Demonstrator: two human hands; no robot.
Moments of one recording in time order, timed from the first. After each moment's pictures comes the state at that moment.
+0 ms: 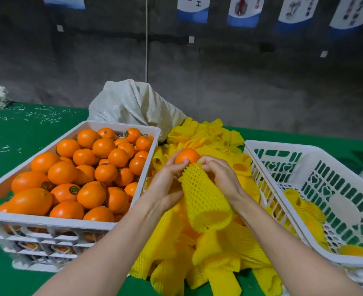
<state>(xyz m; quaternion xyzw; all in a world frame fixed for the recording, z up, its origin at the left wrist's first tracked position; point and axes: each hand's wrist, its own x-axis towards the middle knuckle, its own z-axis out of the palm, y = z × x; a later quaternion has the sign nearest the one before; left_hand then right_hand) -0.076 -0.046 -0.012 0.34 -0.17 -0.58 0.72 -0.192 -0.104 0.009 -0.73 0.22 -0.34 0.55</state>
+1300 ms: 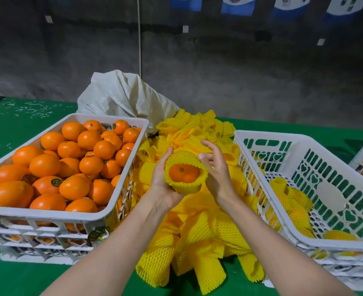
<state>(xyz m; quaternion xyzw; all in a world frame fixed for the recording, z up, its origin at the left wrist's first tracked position) -0.112 -0.062 -0.032 0.30 -0.10 -0.64 0.70 -0.220 -0.119 -0.028 -0.70 0.28 -0.44 0.49</state>
